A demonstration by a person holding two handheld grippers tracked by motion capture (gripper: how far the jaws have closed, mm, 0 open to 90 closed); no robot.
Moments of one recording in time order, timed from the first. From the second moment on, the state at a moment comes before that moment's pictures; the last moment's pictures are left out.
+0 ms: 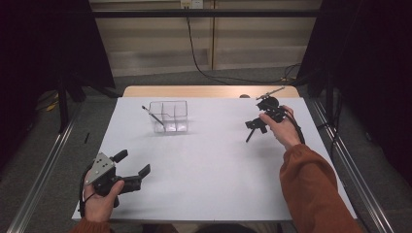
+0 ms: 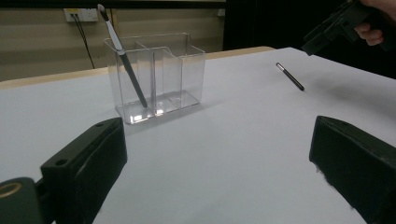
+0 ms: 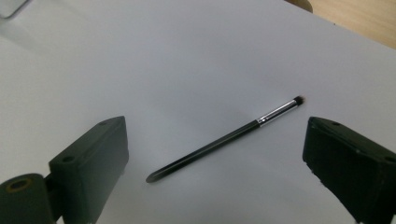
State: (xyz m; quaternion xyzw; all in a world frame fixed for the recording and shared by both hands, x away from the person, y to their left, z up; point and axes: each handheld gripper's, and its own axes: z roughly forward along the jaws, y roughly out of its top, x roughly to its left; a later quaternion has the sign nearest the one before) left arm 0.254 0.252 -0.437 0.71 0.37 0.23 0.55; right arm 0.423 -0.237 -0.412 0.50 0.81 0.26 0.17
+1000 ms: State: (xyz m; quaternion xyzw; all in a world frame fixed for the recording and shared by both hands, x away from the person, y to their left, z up) left arm 0.254 0.255 -0.438 0.71 0.37 0.24 0.55; right arm 0.459 -0.227 -0.439 0.56 0.82 0.09 0.04
